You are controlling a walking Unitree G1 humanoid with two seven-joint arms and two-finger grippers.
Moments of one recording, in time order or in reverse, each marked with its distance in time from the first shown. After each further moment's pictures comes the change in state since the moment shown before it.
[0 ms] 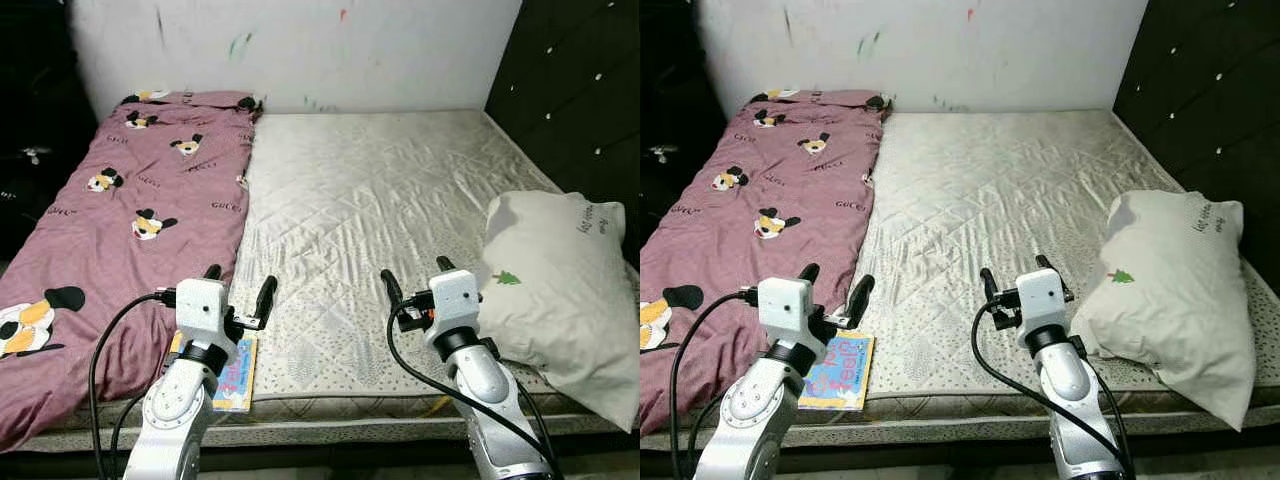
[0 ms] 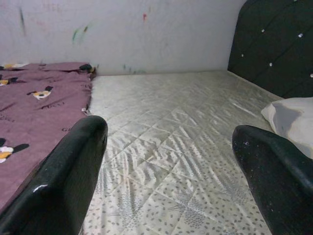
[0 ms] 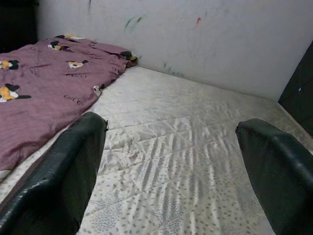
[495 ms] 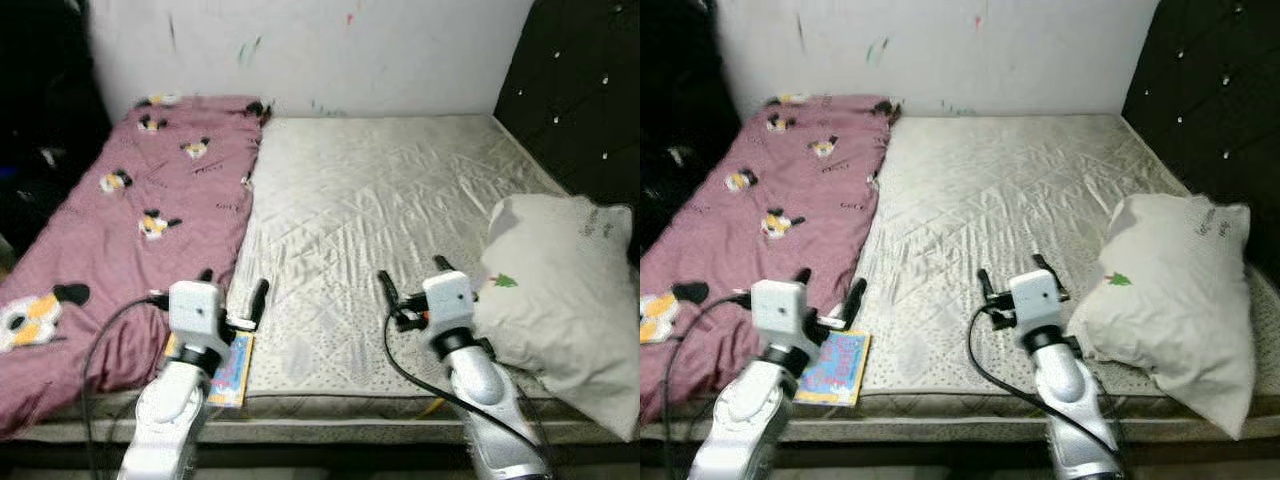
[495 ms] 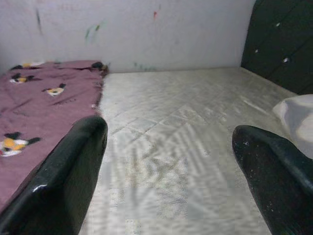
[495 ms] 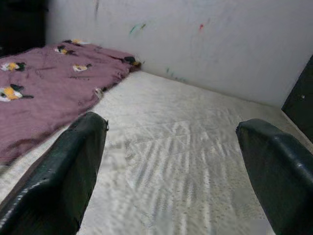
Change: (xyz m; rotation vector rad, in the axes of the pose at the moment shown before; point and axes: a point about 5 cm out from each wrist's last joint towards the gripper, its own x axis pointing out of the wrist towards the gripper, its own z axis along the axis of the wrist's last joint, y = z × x) left arm 0.000 0.001 -0.001 -0.004 0.011 0.018; right arm -0.001 0.001 -0.001 -0.018 -0.004 -0.008
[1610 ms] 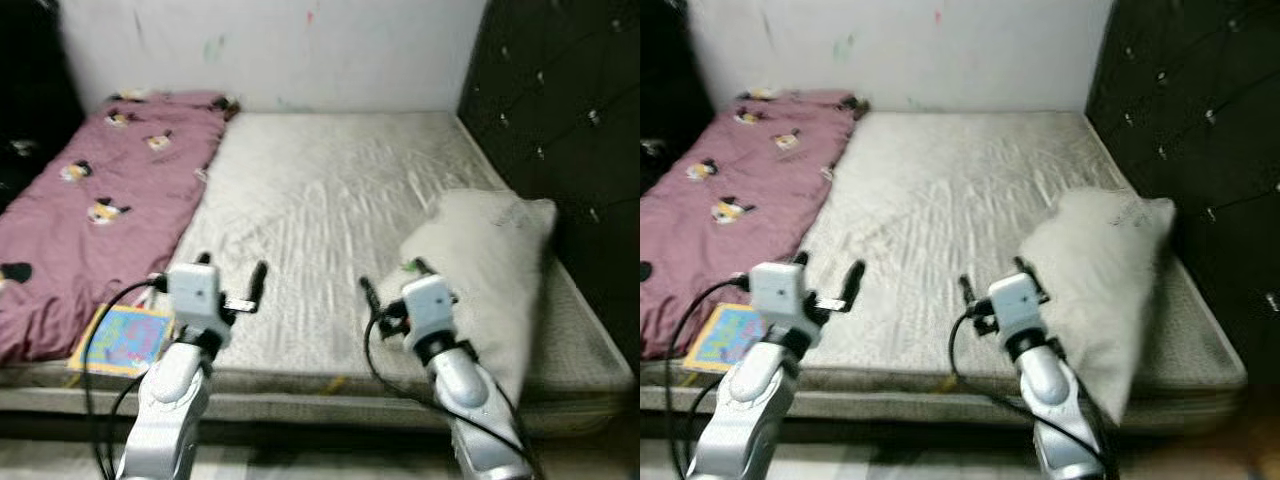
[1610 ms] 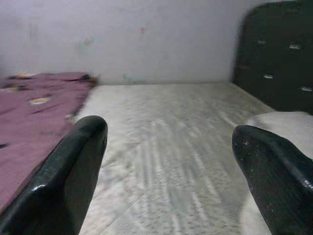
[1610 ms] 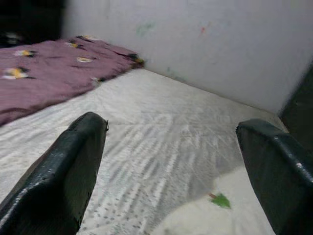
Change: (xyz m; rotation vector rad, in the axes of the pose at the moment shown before) left arm 0.007 0.012 0.008 0.008 -0.037 0.076; right arm 0.004 0.024 0.003 -0.022 -0.025 0.095
